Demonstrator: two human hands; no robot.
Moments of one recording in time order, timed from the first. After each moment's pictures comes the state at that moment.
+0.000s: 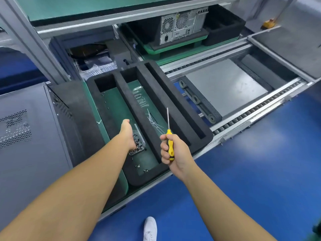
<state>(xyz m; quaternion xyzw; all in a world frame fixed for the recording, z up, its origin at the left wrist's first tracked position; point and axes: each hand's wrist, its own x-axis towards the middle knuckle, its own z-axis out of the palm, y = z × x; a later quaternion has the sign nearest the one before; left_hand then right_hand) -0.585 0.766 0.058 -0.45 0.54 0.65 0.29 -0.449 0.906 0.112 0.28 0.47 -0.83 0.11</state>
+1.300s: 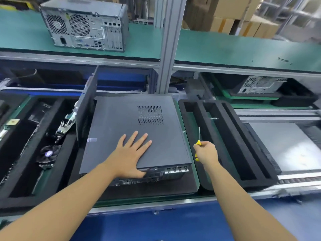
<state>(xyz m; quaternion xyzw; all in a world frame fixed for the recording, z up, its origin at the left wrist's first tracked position) -0.392 0.403 0.132 0.18 0.98 -0.02 0.04 -0.473 0.710 0.134 0.18 0.86 -0.47 0.03</state>
